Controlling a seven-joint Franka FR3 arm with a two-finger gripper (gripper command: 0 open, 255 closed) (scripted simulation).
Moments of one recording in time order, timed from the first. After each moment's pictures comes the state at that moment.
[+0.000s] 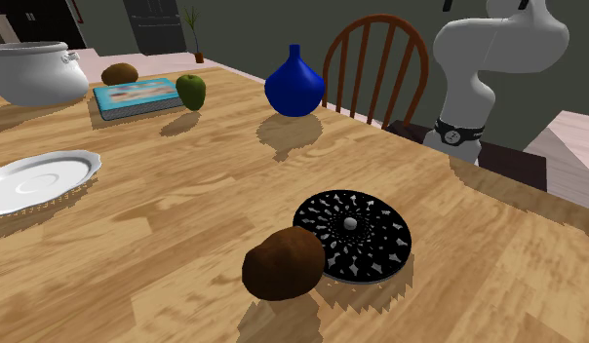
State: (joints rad) arm 0.01 -0.80 -0.05 -2.42 -0.01 1.56 -0.09
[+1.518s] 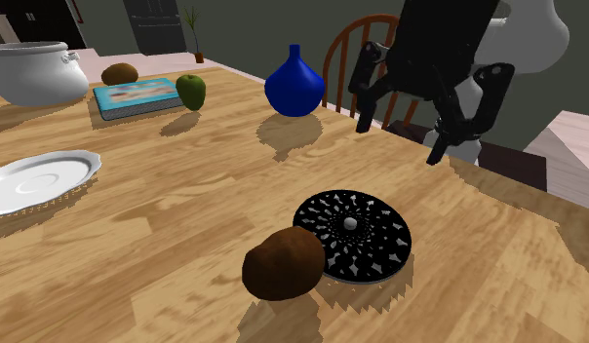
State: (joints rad) arm -0.04 -0.13 0.03 -2.26 -0.08 2.27 0.18
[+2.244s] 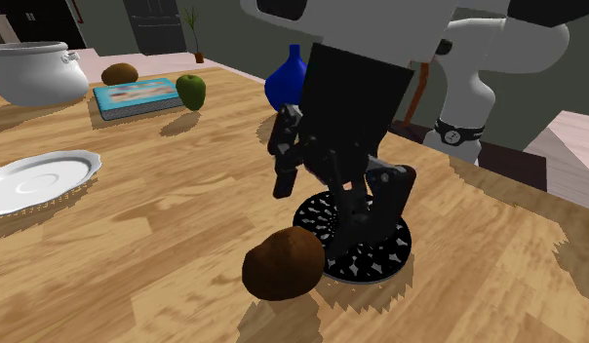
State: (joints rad) arm -0.05 0.26 0.01 -1.93 -0.18 2.41 0.33
